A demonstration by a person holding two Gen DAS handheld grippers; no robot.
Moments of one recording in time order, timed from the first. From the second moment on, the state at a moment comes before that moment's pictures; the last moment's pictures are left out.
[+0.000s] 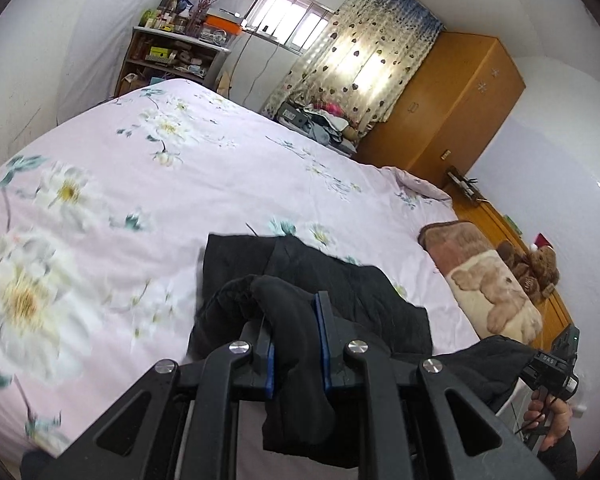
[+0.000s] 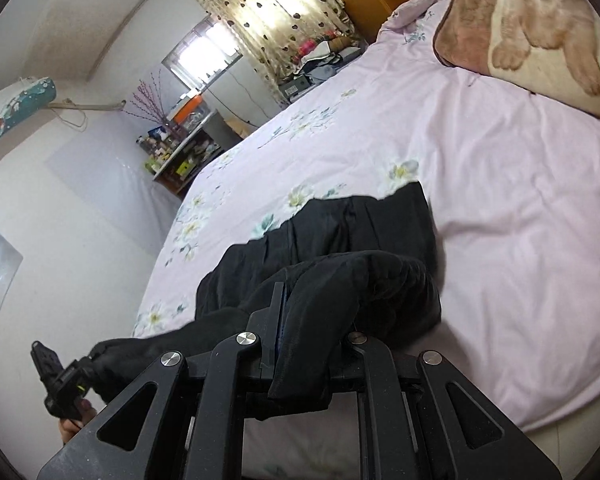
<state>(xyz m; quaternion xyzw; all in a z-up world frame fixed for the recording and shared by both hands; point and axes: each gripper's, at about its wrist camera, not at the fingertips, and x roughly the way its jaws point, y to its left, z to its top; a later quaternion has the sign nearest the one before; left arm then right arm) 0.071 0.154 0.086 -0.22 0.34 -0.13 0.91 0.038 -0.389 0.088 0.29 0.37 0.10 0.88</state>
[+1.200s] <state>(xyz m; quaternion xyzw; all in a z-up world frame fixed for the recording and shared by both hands) 0.273 0.153 0.029 -0.26 0.40 -0.09 0.87 0.214 -0.402 0.043 0.32 0.40 0.10 0.85</state>
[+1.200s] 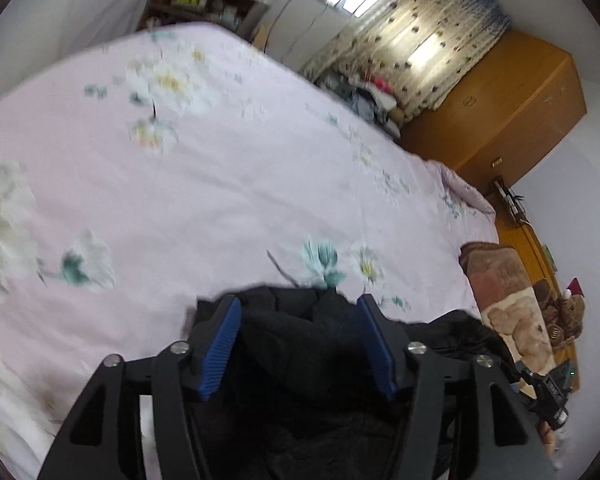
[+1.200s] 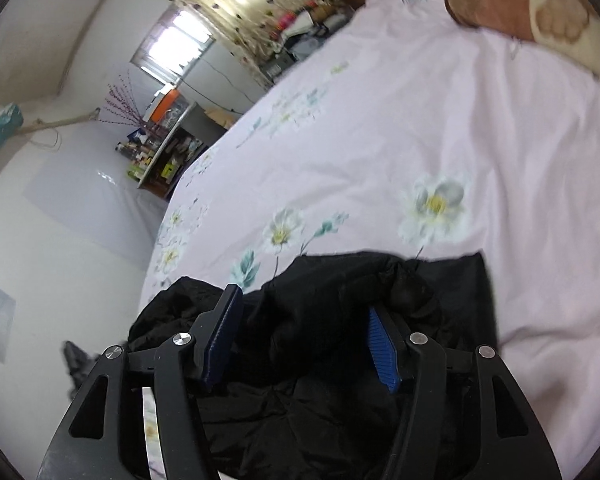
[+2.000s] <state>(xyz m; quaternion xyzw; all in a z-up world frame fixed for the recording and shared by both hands) 0.304 0.071 -0.079 -0.04 0.42 -0.03 0.90 0.252 -0.337 -0.056 0.08 0.46 0.01 0.89</state>
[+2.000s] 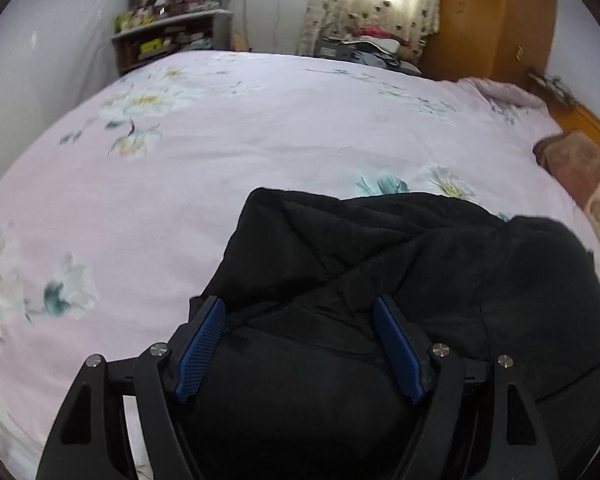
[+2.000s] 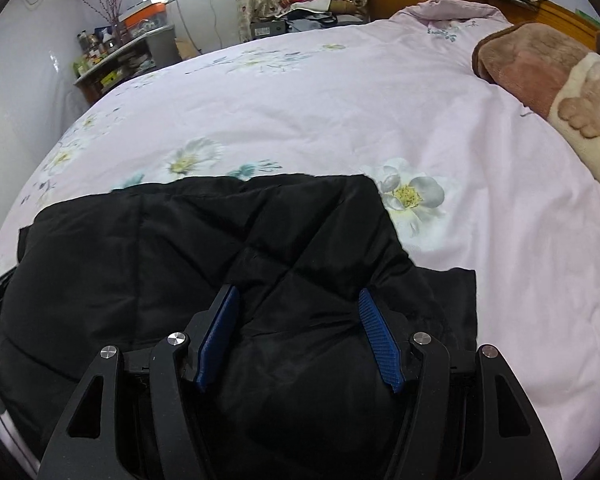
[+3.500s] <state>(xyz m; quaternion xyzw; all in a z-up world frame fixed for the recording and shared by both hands) 0.357 0.040 -0.104 0.01 0.41 -0.05 0.91 0.288 -0.361 -0.096 0.09 0.46 -0.05 0.88</state>
